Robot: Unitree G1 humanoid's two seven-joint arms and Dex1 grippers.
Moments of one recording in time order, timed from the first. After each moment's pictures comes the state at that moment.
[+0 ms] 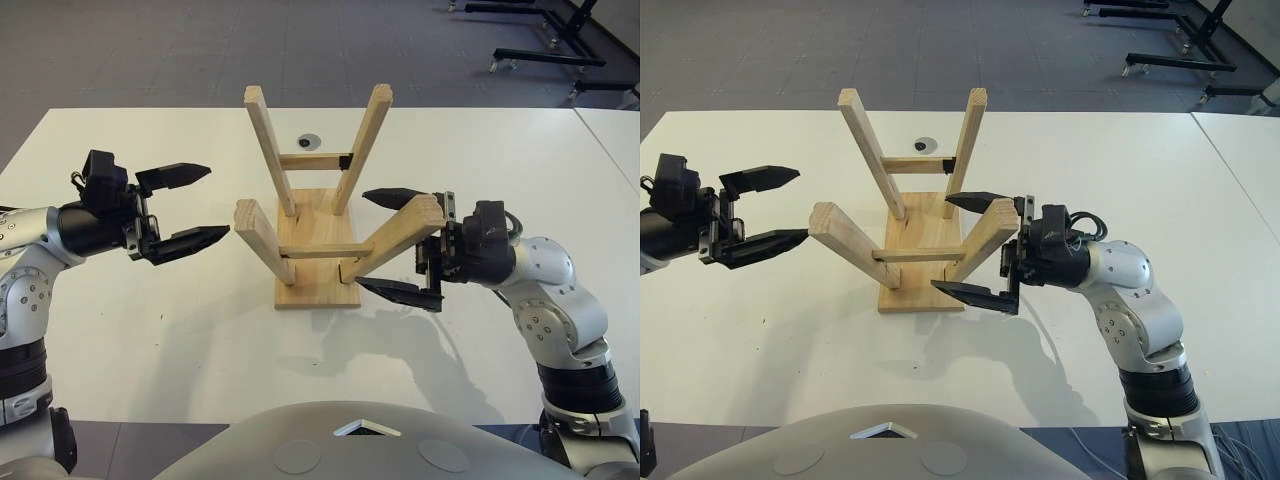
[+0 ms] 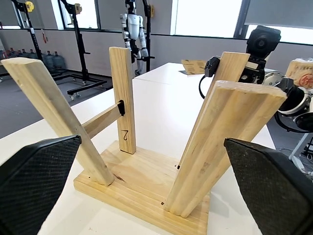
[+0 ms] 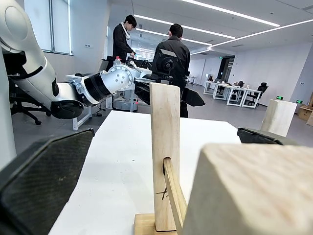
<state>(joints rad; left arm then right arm) -0.08 0.78 0.34 -0.27 -0.74 0.56 -1.19 -0.03 -0.57 0.00 -0.47 0.75 0.22 1.10</state>
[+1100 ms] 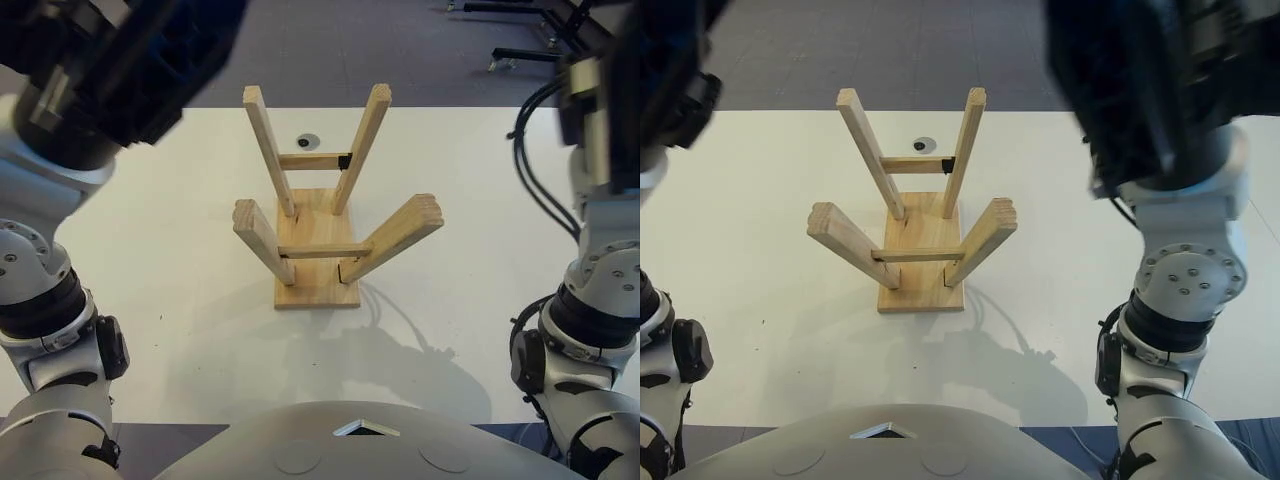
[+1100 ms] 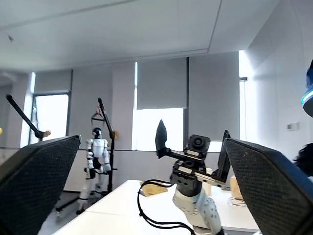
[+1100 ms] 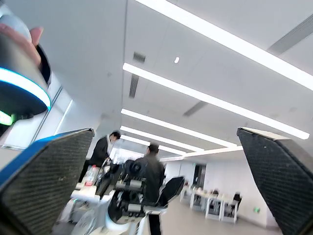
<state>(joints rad) -0.53 0.60 0.23 -0.49 -1.59 0.74 -0.47 -0.41 -0.48 -0.17 -0.58 1.25 0.33 0.65</state>
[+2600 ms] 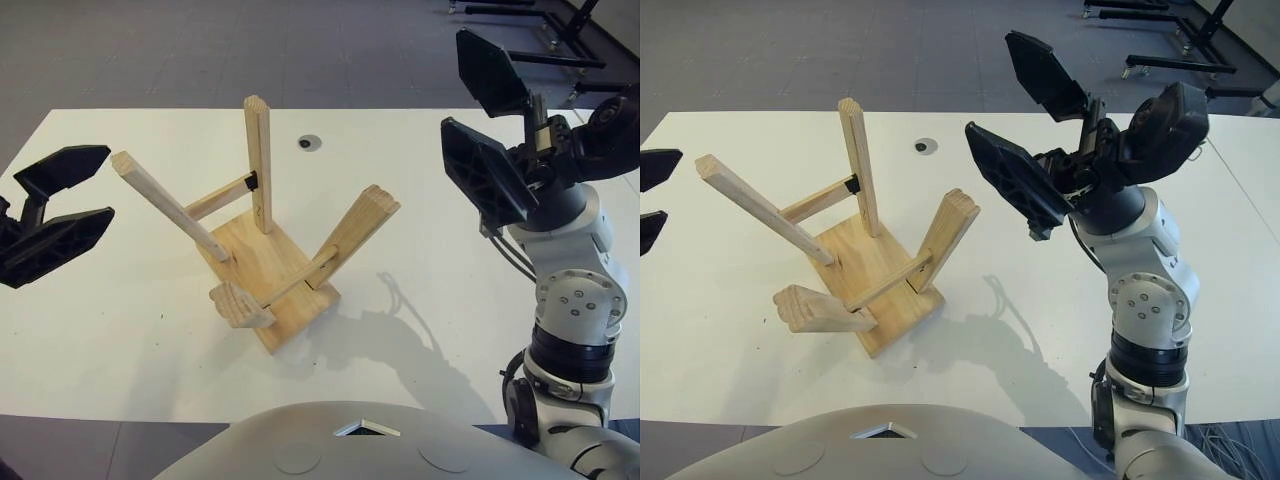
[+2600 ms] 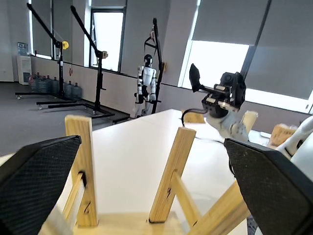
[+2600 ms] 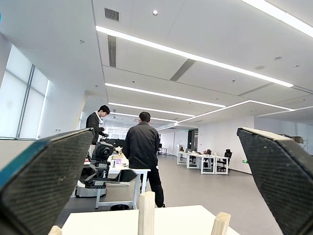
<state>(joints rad) 0.18 0.92 0.73 -0.30 -1.15 0.78 -1.16 -0.25 -0.40 -0.16 -0.56 1.11 0.33 0.72</state>
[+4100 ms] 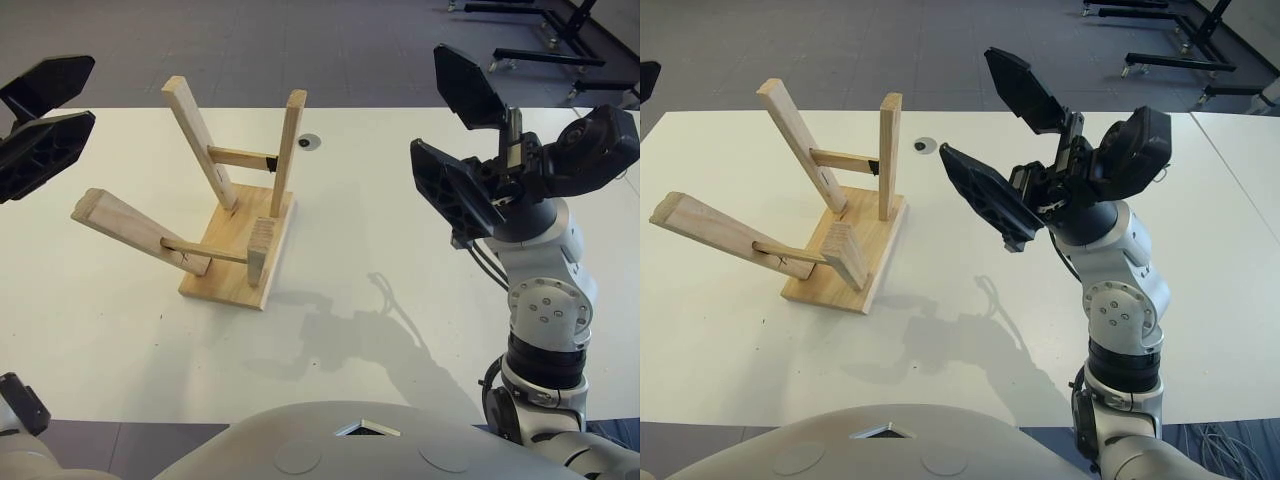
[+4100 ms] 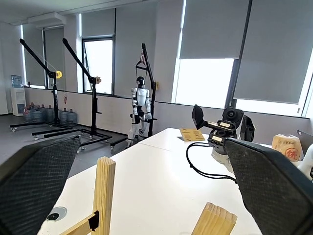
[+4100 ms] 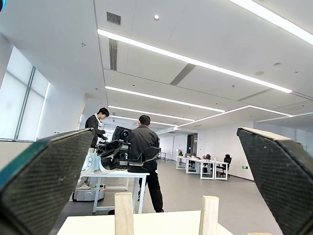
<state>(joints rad) -0.26 0.91 0.67 -0.18 -1.21 0.86 -1.06 -0.22 -0.31 -0.11 -0.57 1.02 0.28 0.75</state>
